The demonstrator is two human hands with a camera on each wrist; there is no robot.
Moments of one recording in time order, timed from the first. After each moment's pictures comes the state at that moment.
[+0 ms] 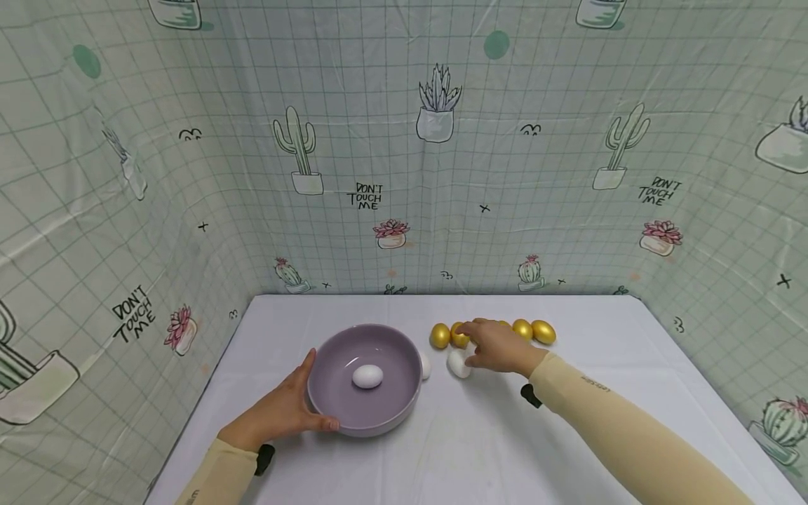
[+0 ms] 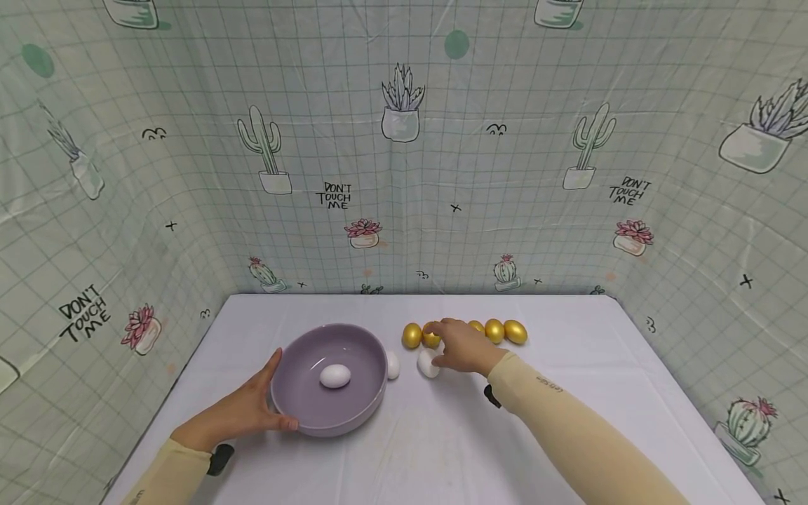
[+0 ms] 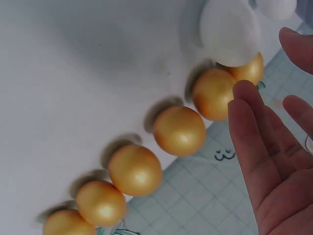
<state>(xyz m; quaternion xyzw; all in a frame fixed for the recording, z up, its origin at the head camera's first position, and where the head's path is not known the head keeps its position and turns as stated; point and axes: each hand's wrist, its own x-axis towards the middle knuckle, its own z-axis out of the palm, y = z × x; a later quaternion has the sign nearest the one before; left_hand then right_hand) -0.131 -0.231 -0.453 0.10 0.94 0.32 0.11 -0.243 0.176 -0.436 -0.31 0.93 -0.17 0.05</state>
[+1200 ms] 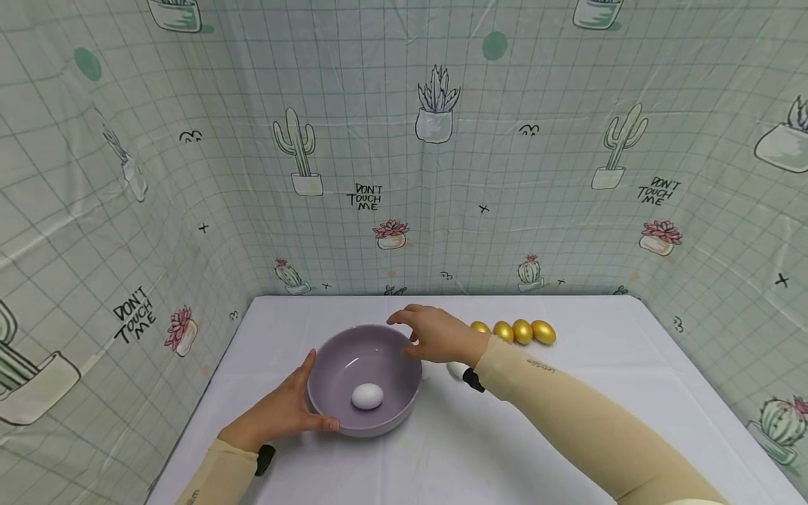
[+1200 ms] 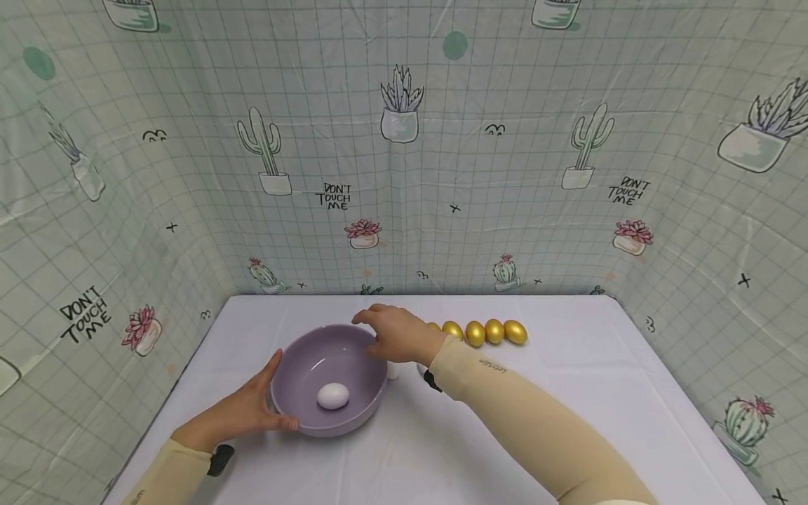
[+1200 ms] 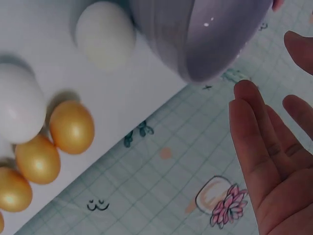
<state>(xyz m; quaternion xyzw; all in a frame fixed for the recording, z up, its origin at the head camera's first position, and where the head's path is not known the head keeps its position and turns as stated) -0.128 -0.229 -0.451 0.10 0.94 0.31 0.12 -0.230 0.076 -0.379 -0.41 0.89 -0.19 0.05</state>
